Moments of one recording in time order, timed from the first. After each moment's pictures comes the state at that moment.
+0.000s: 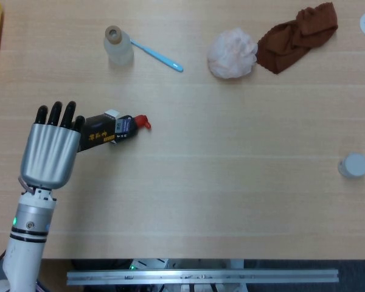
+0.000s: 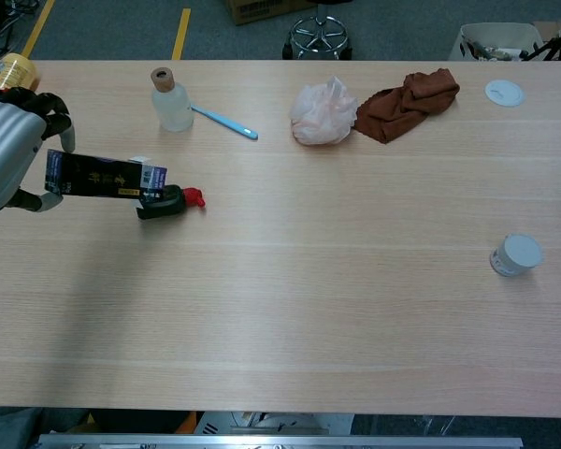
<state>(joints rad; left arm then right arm) -0.28 -1.44 -0.04 -1.84 1.47 1.47 0.99 0.17 -1.22 0.12 -1.38 -1.43 1.39 0.14</state>
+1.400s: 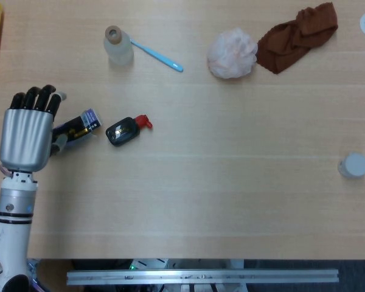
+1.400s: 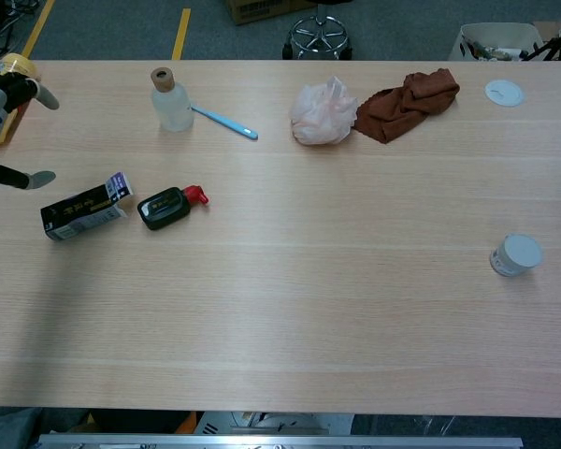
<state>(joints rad) -0.29 -1.45 -0.12 -1.67 1.42 1.47 0.62 0.15 -1.19 0.12 -1.44 -1.46 1.44 0.15</state>
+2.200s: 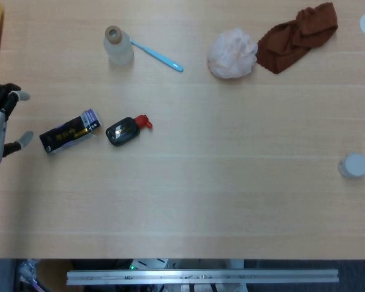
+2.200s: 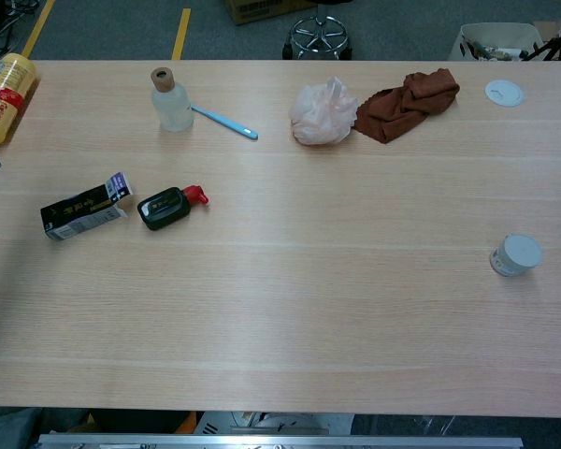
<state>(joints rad) -0.25 -1.36 -0.09 -1.36 1.54 1.51 0.08 -0.01 -1.08 0.05 -1.76 -1.58 1.68 -0.04</state>
